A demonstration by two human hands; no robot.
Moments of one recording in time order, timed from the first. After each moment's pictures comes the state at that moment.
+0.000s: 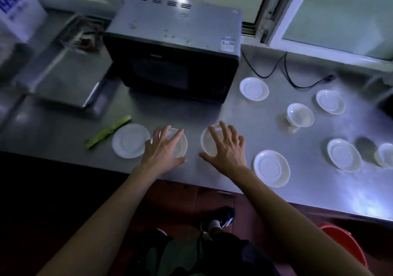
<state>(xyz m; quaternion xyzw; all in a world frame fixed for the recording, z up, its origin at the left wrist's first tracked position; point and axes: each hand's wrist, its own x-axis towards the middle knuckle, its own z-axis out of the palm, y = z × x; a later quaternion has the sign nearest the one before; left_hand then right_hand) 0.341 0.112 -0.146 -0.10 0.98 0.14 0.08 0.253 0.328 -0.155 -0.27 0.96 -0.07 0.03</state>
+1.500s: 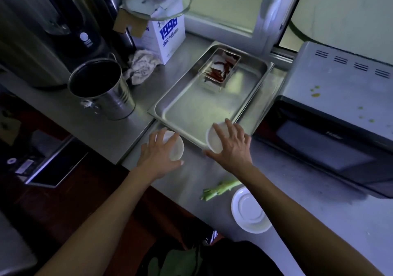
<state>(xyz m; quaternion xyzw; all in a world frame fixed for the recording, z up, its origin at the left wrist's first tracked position) 0.414 -0.326 -0.126 -0.32 0.94 0.13 0.06 0.227 -0.153 -0.148 -0.43 0.89 -0.14 0.04</state>
